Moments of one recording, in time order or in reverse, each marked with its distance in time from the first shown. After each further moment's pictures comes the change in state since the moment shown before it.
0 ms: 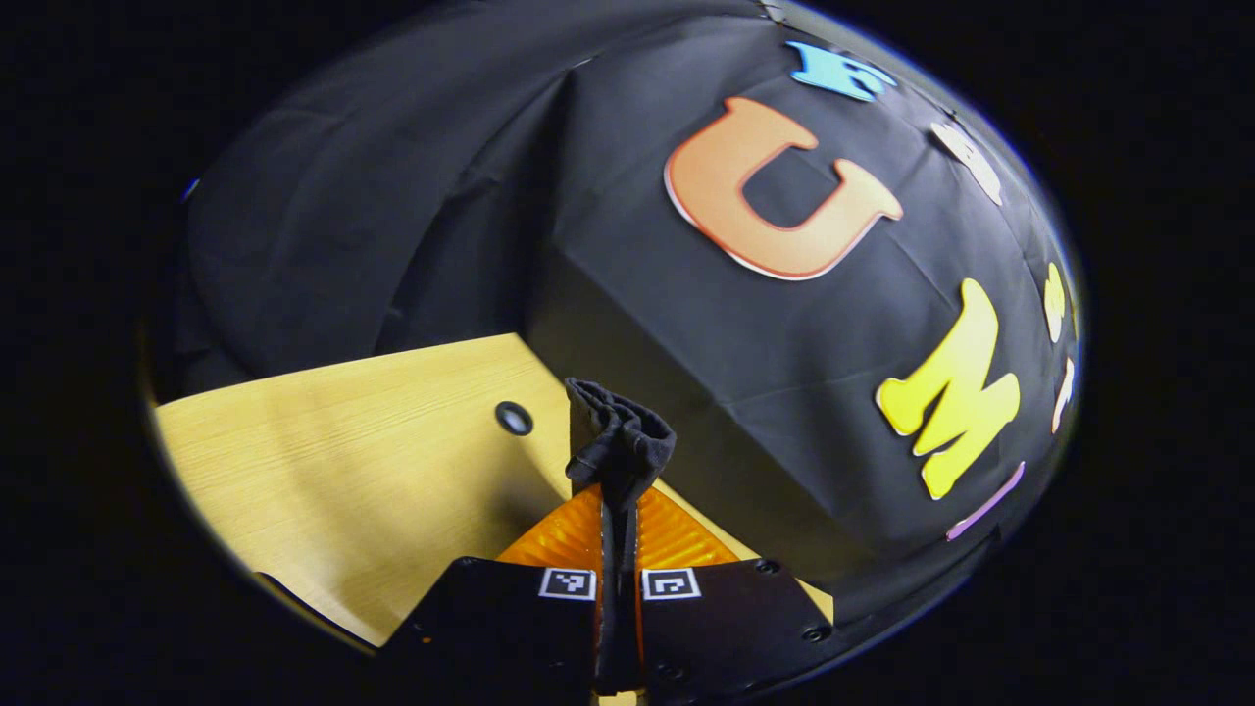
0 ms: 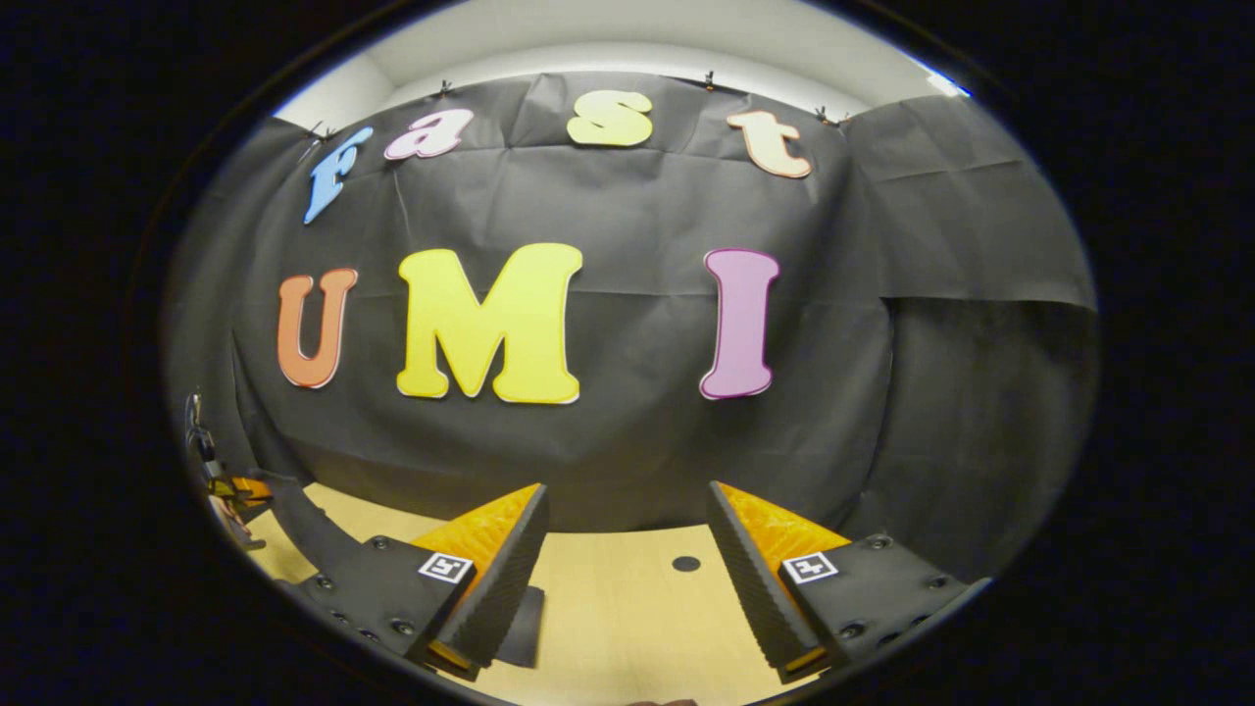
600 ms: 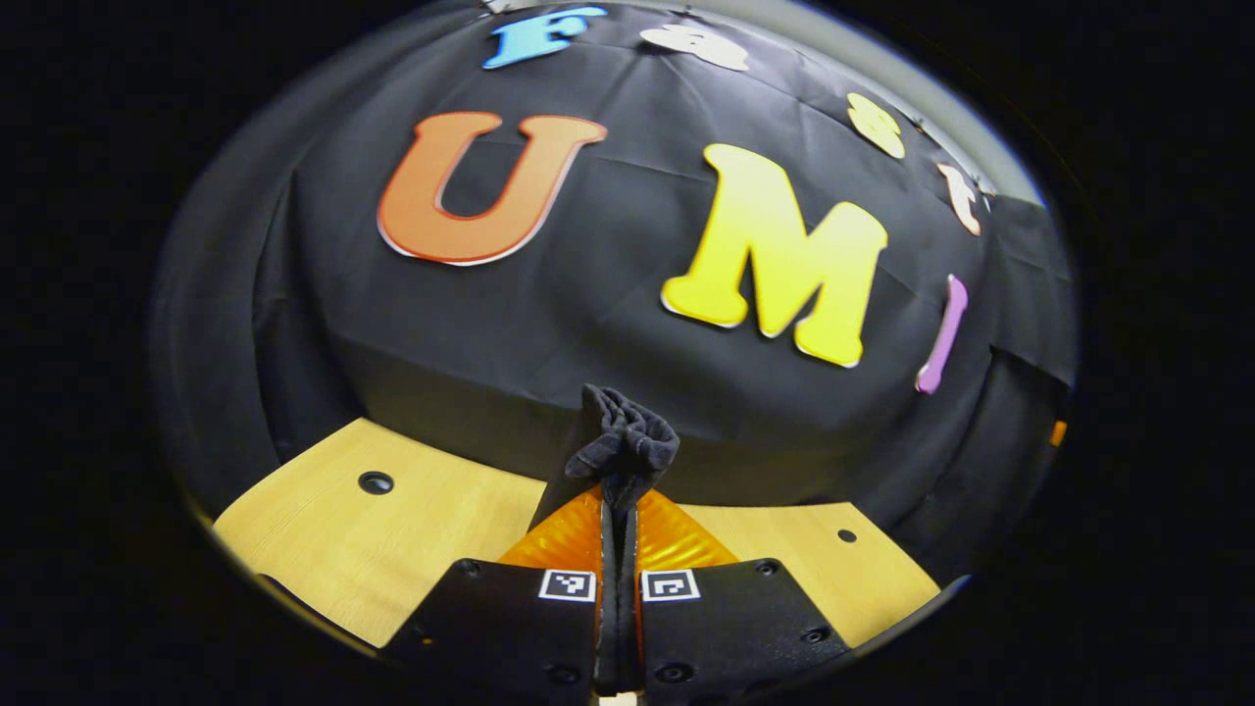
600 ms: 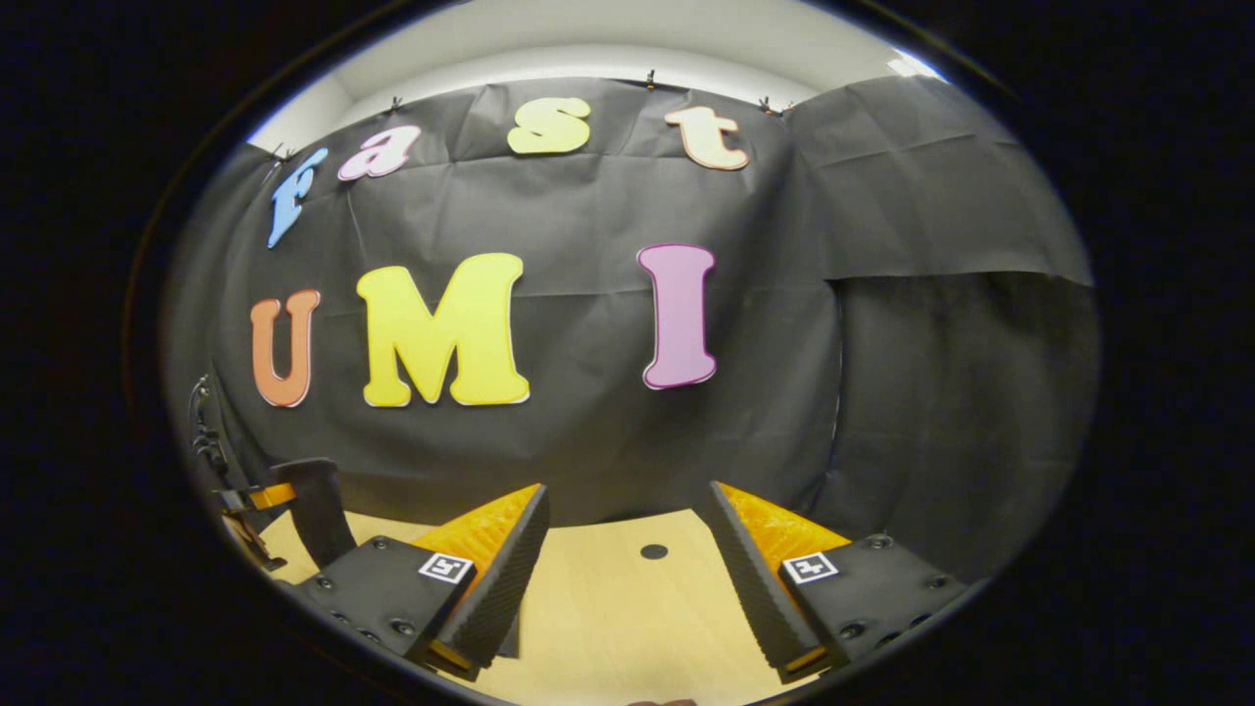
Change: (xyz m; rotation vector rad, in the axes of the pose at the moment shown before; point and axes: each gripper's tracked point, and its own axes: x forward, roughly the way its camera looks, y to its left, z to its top) left arm -0.014 -0.164 -0.076 0.549 0.022 -0.270; right arm -0.031 -0.056 -0.006 0.081 0.009 -0.095
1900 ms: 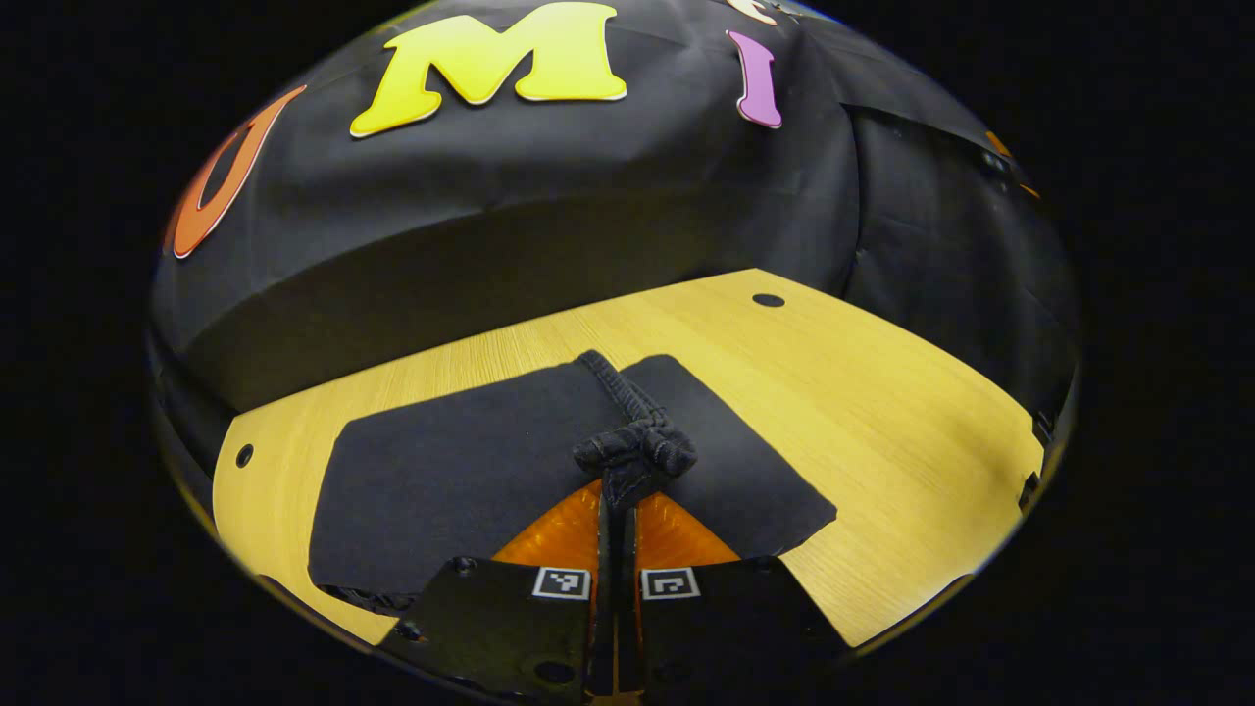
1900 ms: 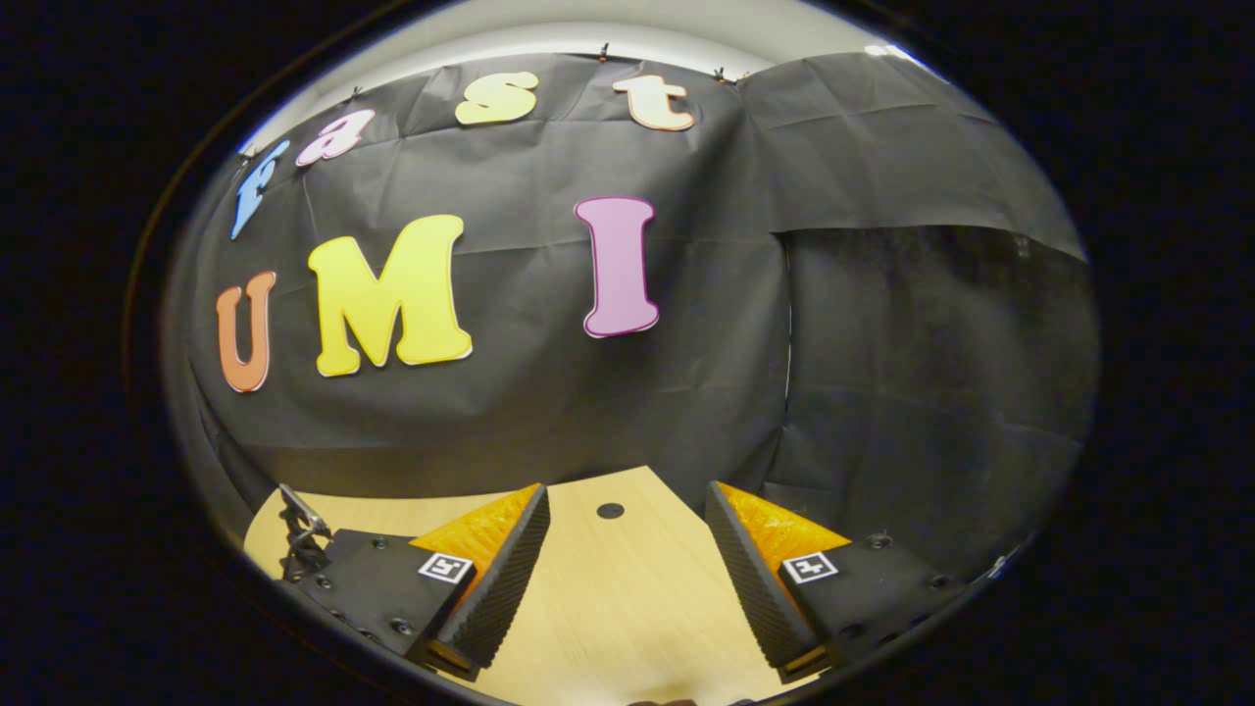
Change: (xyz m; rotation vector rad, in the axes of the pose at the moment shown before) left arm 0.009 -0.126 -0.248 0.409 0.414 -0.229; right arm -0.008 -0.049 -0.053 0.034 0.117 -0.114
